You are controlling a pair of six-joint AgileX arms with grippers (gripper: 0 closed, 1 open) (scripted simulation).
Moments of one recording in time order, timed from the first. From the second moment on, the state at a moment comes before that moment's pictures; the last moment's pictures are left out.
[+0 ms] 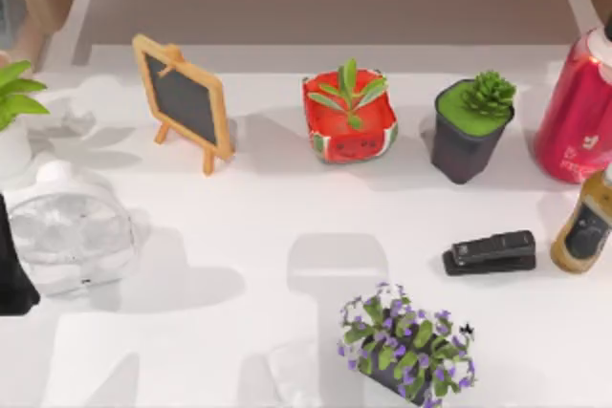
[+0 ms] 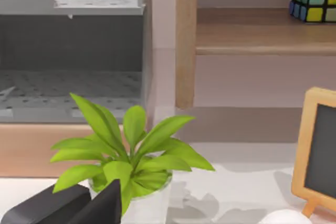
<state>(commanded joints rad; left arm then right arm) 0.00 0.00 0.00 0.00 0.00 0.00 -0.70 2.06 0.50 1.57 -0.67 -1.55</state>
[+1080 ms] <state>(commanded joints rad) 0.00 0.00 0.00 0.00 0.00 0.00 -0.69 2.06 0.51 1.56 -0.66 -1.55</state>
